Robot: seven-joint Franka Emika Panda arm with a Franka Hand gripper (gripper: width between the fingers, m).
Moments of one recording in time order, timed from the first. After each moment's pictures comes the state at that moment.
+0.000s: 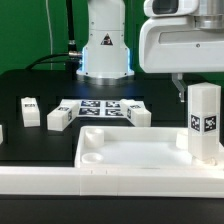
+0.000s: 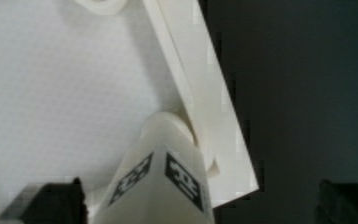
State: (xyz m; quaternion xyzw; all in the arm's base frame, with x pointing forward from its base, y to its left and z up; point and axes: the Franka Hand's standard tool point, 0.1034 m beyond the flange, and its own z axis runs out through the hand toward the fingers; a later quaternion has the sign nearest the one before) arm 0.625 0.112 0.115 -0.99 0.13 0.04 0.07
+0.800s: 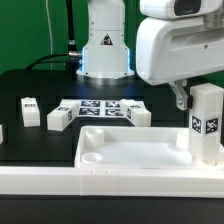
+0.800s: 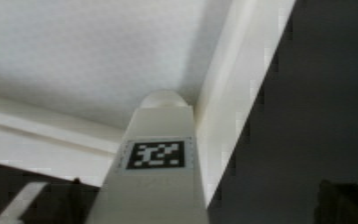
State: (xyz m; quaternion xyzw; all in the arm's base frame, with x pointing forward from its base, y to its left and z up) arm 0.628 0.101 0.115 -0.98 -0.18 0.01 0.06
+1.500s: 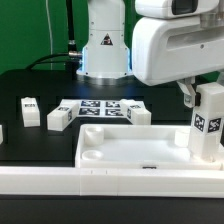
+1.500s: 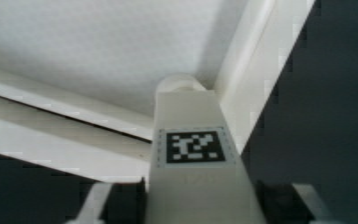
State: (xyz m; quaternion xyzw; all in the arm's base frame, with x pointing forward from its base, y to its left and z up) arm 0.629 0.097 0.115 -0.98 -0.17 0.01 0.06
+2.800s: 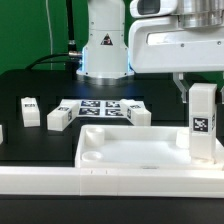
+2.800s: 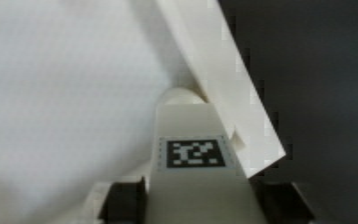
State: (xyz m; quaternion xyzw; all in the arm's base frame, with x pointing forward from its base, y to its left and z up) arm 0.620 0.101 0.111 -0.94 0.33 0.01 0.09
